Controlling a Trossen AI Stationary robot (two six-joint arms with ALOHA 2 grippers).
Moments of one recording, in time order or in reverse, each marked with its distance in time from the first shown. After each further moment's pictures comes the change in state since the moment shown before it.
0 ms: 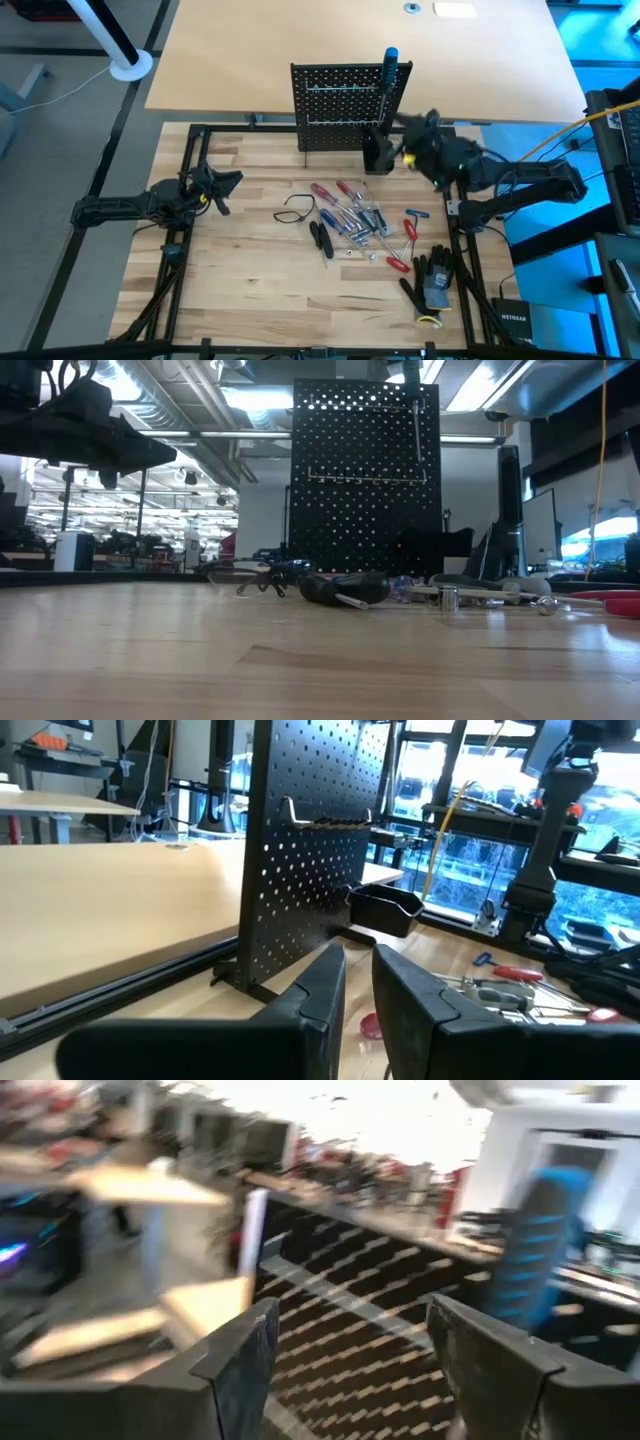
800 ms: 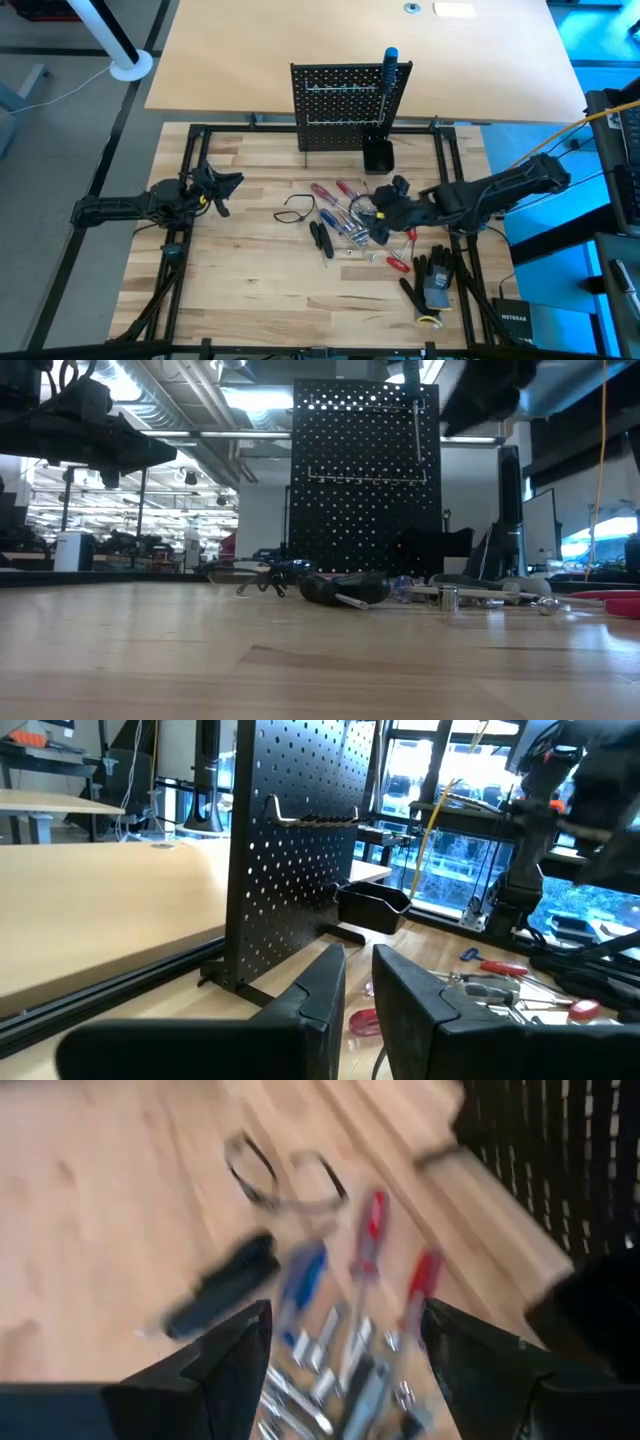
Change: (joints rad) left arm 0.000 0.000 0.000 0.000 0.032 0.000; right arm 0.241 0.204 0.001 -0.820 -0.306 0.827
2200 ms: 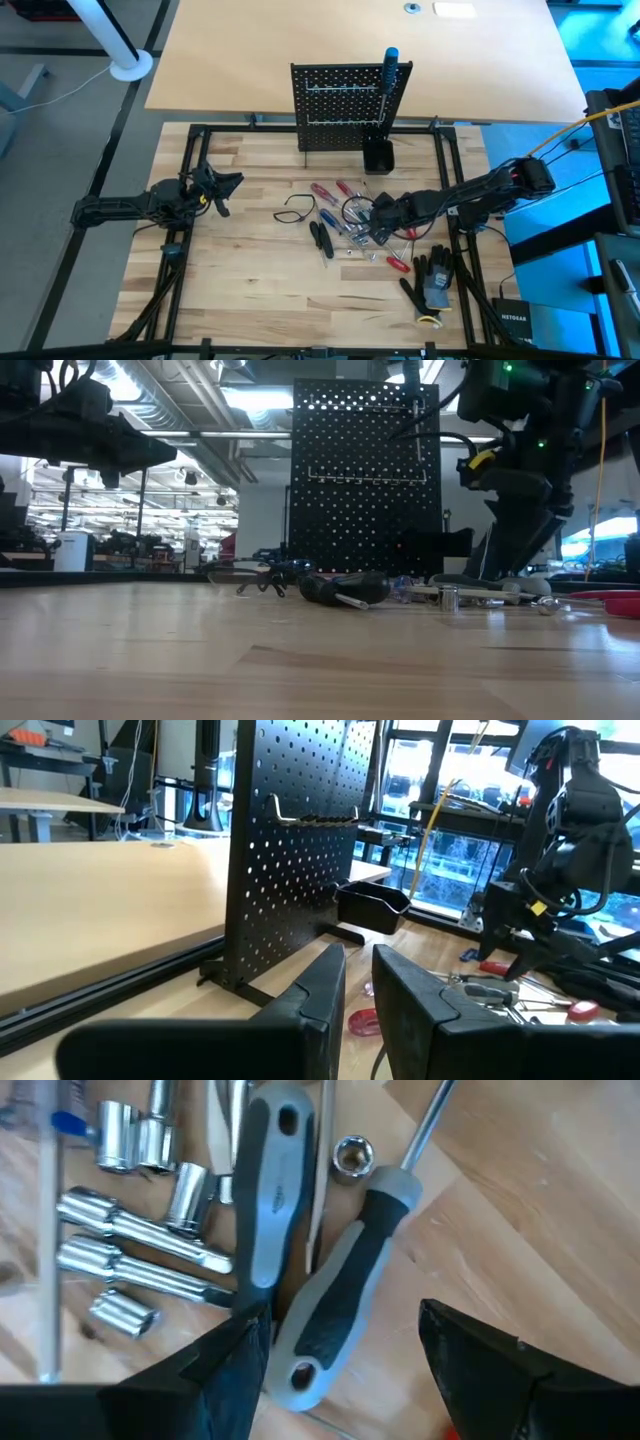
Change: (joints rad) left arm 0.000 0.000 0.000 -0.001 0.000 -0.005; right arm -0.134 0.170 -0.280 0.027 -0.257 0.340
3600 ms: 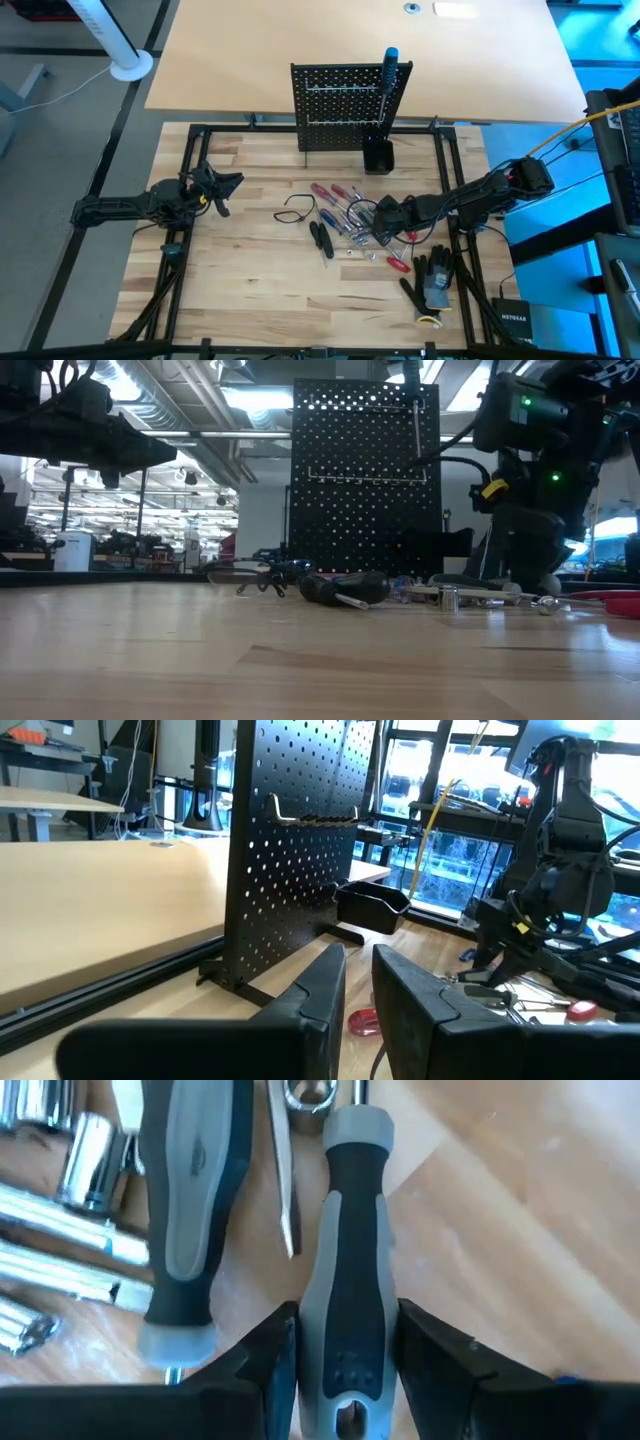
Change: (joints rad) left arm 0.000 0.000 0.000 0.000 0.001 -0.001; right arm 0.002 0.008 -0.132 0.139 0.044 0.013
